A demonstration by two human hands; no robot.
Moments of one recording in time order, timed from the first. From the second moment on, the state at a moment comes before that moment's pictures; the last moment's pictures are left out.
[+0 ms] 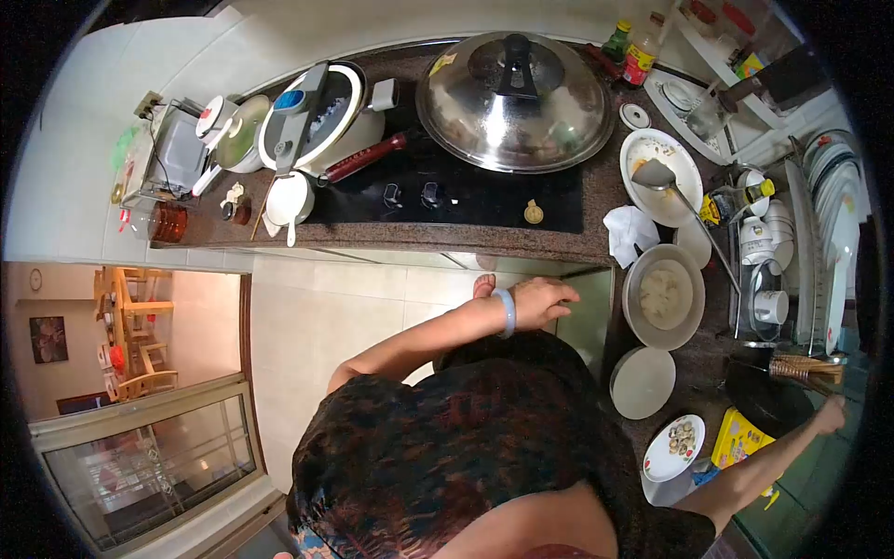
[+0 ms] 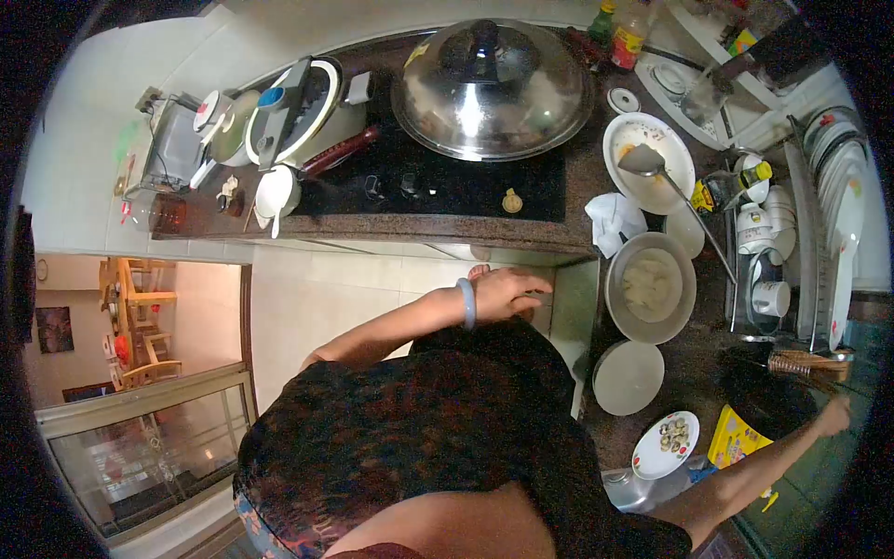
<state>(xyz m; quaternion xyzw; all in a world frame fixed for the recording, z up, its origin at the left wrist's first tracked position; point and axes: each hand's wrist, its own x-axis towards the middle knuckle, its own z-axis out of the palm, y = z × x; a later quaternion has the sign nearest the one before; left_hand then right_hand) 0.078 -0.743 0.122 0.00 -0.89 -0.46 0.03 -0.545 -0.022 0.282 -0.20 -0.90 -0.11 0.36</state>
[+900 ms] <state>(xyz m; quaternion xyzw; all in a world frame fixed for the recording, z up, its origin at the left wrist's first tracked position) 0.034 -0.800 0.241 0.17 -0.48 -0.85 0.14 -0.034 -0.634 0.236 0.56 -0.71 0.42 0.02</state>
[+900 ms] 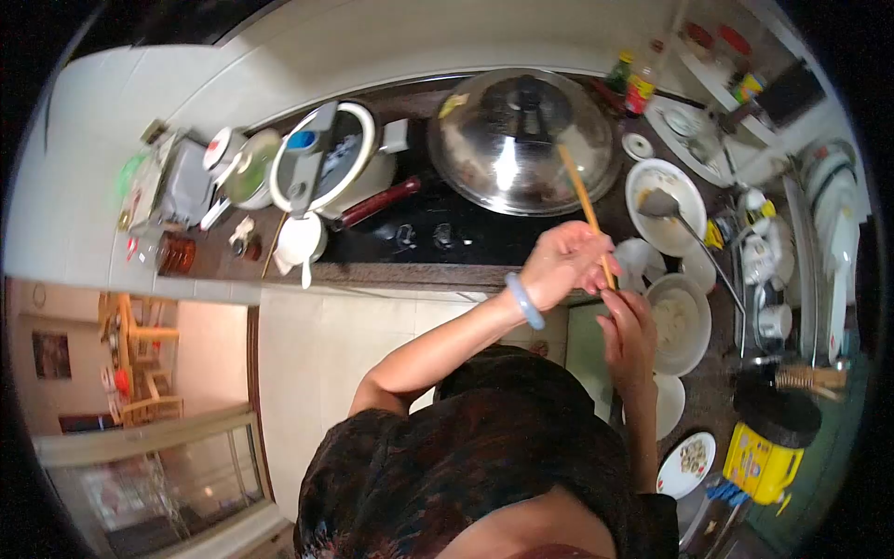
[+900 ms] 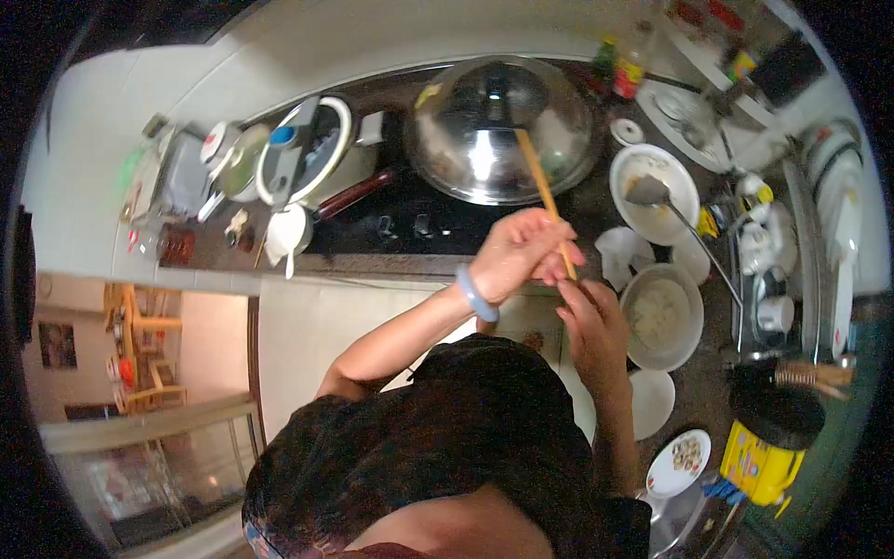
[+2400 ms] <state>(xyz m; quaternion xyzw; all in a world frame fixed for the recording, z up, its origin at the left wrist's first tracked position) 0.025 -1.094 0.433 0.15 -0.60 -0.77 0.15 -0.137 -0.670 0.273 0.30 -0.68 0.66 -0.02</state>
